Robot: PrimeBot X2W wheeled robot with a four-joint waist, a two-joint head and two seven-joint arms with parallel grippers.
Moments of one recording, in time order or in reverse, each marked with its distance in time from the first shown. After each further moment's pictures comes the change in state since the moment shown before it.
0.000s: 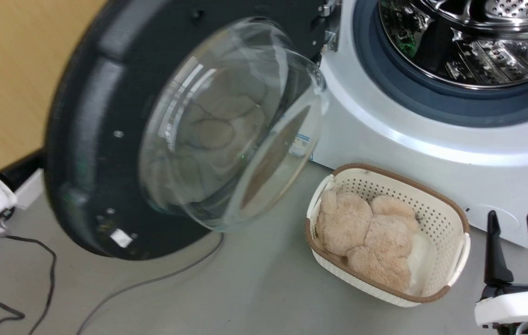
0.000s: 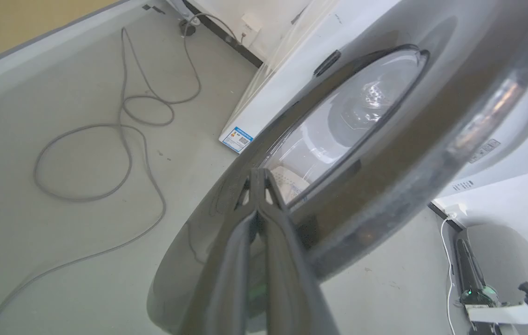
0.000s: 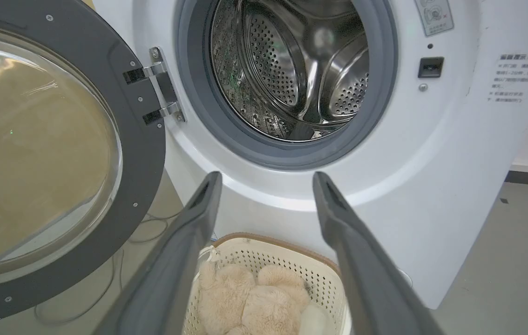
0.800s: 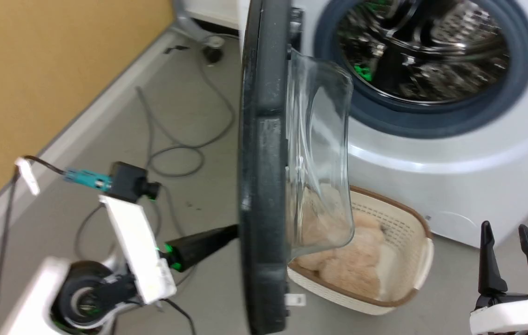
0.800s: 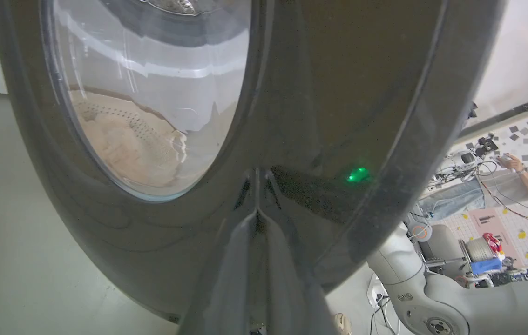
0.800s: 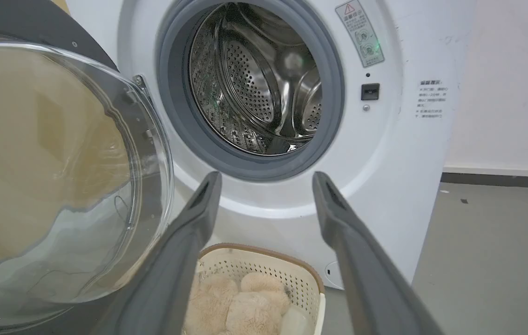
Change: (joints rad) left arm 0.172 -0.109 -0.421 -0.374 -0.232 -0.008 -0.013; right arm 0.026 0.002 0.008 0.021 0.033 0.000 -0.014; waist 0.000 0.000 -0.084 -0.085
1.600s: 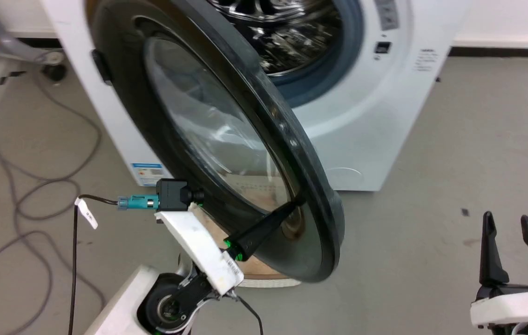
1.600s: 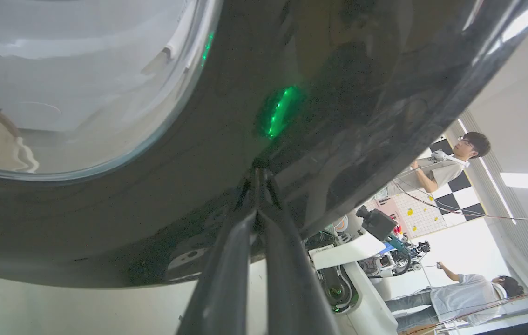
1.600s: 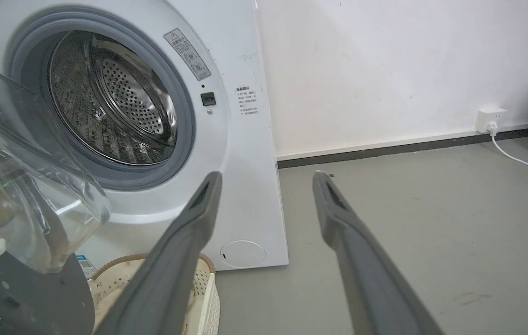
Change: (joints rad) left arm -0.050 -0.181 -0.208 0.178 -0.004 0.000 -0.441; right arm -0.021 0.002 0.002 -0.009 0.008 0.000 0.000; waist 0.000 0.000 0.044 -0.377
